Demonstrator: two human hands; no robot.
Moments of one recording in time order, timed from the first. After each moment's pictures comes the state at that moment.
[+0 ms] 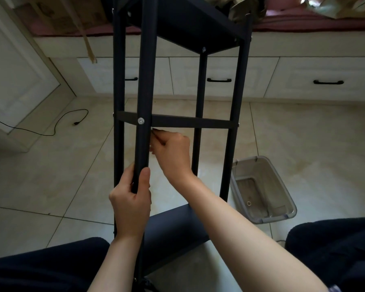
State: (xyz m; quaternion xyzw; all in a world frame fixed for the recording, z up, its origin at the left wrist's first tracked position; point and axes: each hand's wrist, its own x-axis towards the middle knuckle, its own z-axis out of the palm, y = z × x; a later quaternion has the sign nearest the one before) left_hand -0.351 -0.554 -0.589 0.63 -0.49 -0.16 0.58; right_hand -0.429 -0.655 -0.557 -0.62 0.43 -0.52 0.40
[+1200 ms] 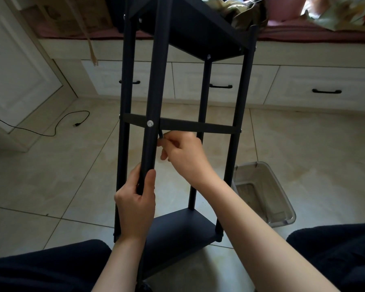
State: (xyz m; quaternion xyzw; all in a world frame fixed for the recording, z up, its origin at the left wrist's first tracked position) left_hand -0.355 -0.556 -0.587 0.63 -0.49 -0.16 0.58; right_hand -0.462 -0.649 -0.526 -0.66 0.46 -0.38 0.45
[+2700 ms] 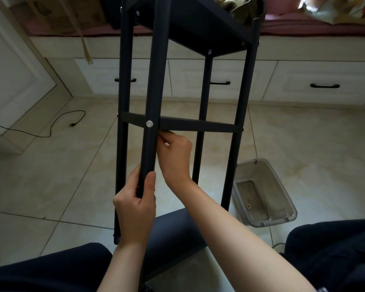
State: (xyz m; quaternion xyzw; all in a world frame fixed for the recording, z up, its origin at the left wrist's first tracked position) left_hand -0.354 -0.556 -0.590 0.62 -0.51 -0.15 0.58; right_hand -0.418 -0.655 -0.562 -0.56 0.44 -0.58 0.39
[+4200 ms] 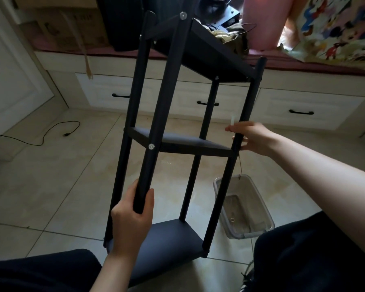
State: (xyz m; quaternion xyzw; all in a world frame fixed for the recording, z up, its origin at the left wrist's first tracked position) left_hand -0.363 -0.546 -0.595 0.61 -0.58 -0.07 0.53; right_hand -0.640 -0.759 -0.506 -0.49 0.59 -0.31 0.56
